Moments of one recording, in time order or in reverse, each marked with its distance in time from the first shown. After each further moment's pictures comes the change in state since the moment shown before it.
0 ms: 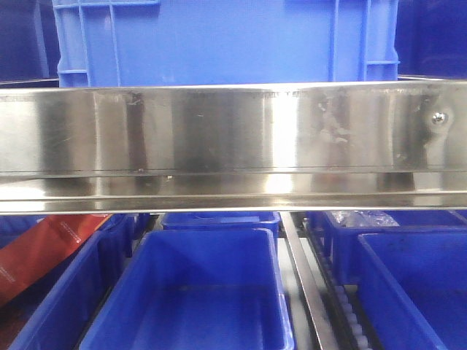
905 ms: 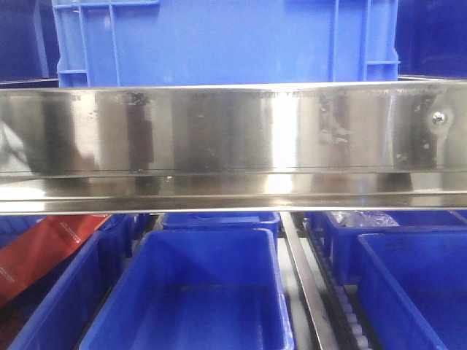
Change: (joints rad) left arm 0.000 -0.183 0.262 0.000 -0.135 0.000; right arm 0.000 -0.085 0.248 -0.001 -0.139 0.000
